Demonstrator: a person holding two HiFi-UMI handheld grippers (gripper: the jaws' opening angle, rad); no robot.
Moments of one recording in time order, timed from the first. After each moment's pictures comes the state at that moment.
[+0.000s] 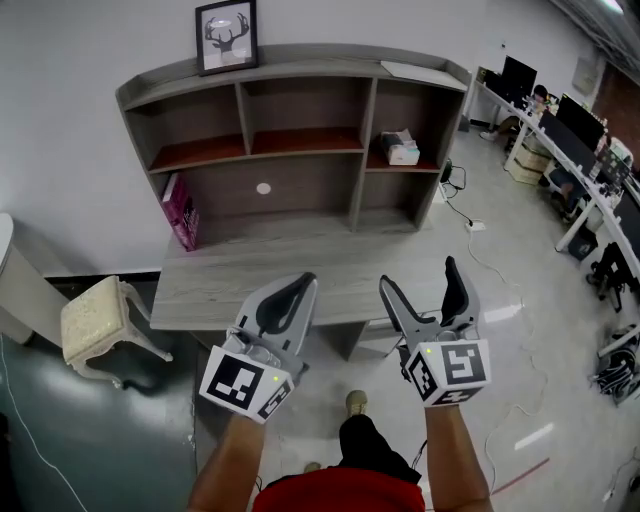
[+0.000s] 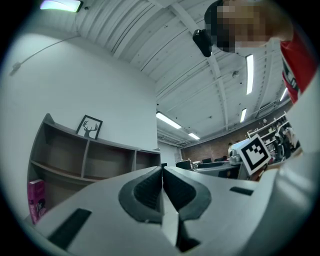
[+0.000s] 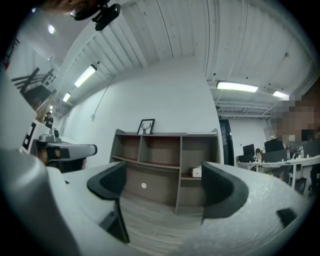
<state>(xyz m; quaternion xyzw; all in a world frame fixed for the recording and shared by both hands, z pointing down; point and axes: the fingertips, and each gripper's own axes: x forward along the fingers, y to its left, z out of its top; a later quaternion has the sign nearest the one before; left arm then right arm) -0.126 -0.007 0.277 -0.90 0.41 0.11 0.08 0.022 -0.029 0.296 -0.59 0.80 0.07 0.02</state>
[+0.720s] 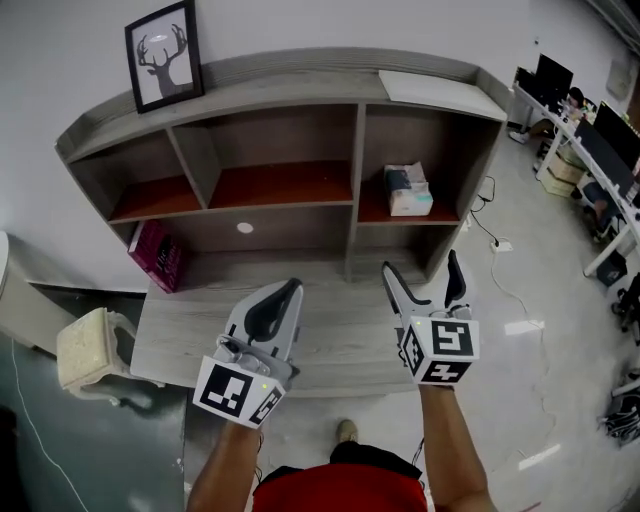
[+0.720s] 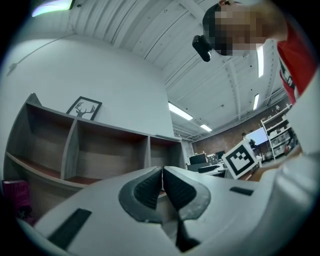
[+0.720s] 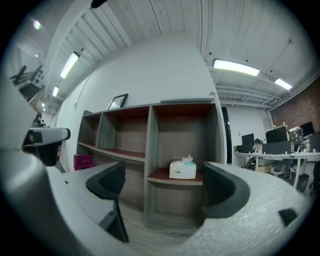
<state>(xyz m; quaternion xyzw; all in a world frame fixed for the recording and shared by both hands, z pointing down) -0.060 -0.229 0.292 -0.87 0.47 0.08 0.09 0.117 -0.305 0.342 -0.61 0.79 0.02 -0.03</state>
